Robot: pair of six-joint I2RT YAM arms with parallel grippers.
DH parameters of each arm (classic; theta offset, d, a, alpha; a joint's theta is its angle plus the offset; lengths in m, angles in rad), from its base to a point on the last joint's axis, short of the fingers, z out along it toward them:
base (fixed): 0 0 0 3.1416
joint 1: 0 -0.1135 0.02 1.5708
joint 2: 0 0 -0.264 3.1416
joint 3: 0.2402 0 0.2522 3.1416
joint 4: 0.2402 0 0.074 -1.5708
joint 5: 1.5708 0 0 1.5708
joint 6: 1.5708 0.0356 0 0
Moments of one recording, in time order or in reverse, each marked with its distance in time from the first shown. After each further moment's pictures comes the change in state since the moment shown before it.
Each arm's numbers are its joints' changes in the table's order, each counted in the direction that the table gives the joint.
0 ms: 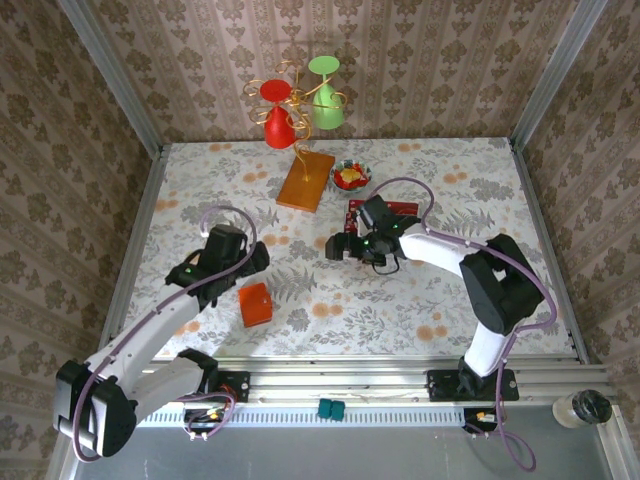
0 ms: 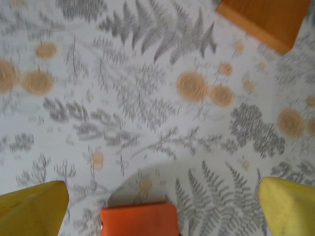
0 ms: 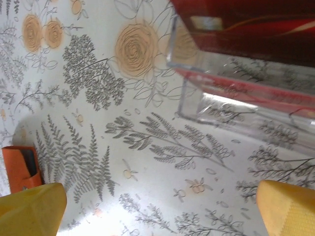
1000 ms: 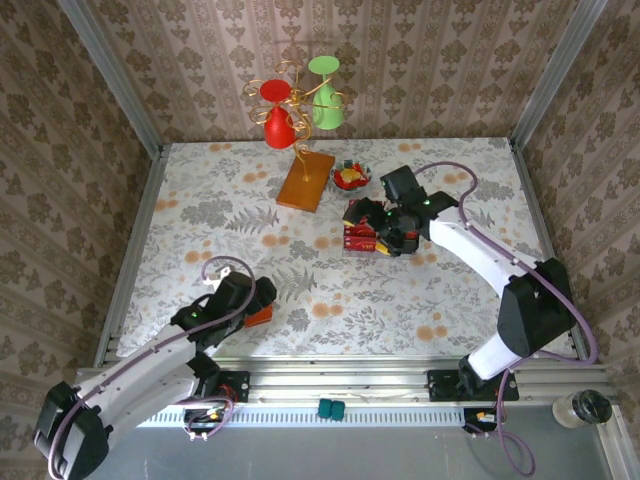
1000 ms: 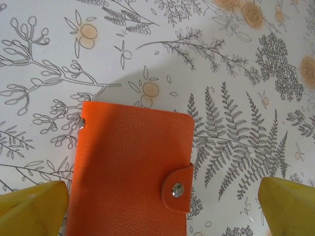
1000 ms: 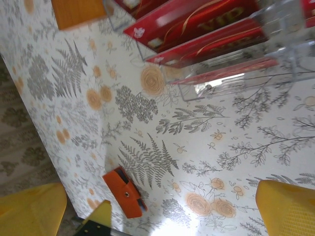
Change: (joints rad) left arm 0.234 -0.227 -0.346 -0.103 -0.045 -0.410; right arm 0.119 -0.194 0.185 0.355 -0.007 0.422
